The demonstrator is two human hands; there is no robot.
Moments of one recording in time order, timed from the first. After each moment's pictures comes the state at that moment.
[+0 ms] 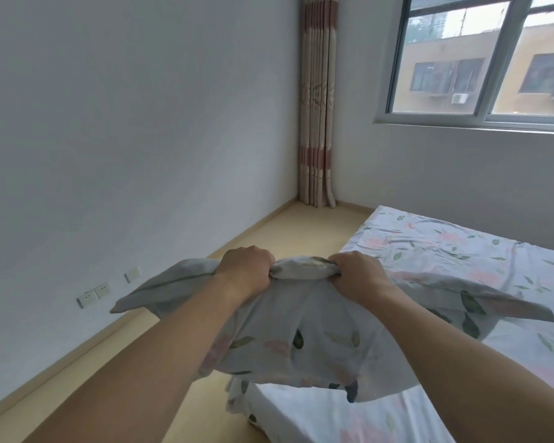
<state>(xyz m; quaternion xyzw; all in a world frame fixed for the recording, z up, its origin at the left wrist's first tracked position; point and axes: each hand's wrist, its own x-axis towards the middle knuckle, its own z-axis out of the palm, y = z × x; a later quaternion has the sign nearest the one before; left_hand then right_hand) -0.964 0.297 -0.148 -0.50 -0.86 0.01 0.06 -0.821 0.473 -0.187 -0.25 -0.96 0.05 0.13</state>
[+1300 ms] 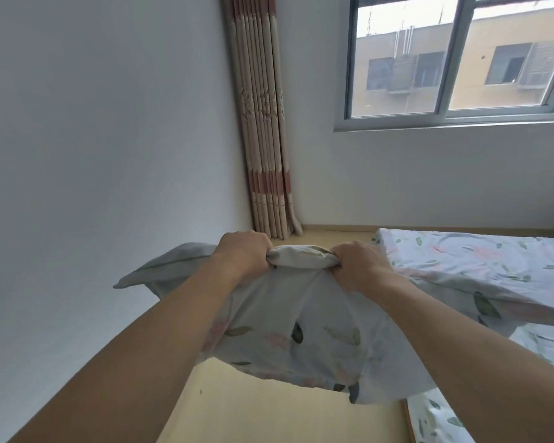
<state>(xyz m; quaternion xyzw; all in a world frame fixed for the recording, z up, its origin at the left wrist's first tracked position) -1.835 0.673 -0.116 -0.67 -0.74 0.00 0.06 -1.625 0.761 -0.164 -0.46 -0.88 0.02 0.13</state>
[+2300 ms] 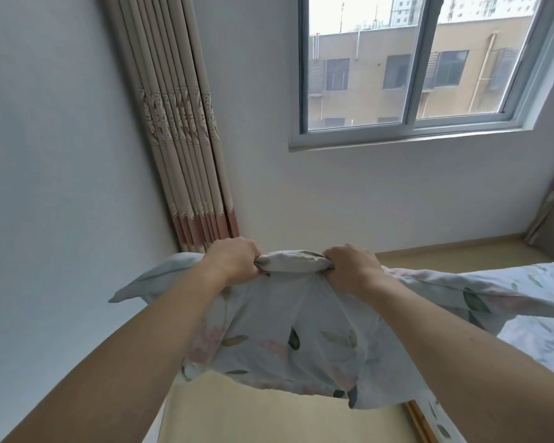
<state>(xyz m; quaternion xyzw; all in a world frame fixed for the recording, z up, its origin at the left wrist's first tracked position) -2.109 1.389 -0.146 -0.78 -0.63 0.00 0.01 -1.874 1.407 -0.180 -0.59 -0.80 -0.01 0.10</state>
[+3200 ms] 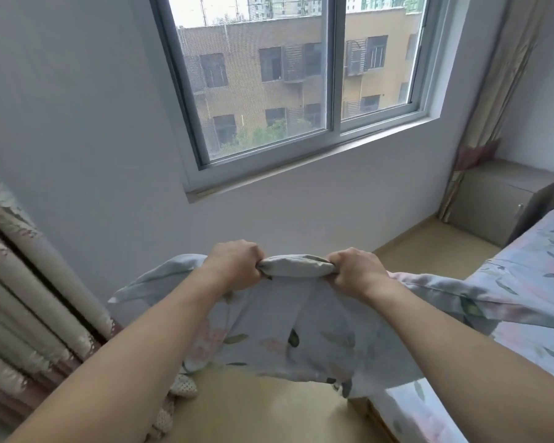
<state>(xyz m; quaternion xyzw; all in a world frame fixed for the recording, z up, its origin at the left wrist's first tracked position) -1.993 2.045 -0.155 -0.90 -0.43 0.00 0.03 -1.767 1.957 -0.197 -0.74 -0.66 0.01 0.11</state>
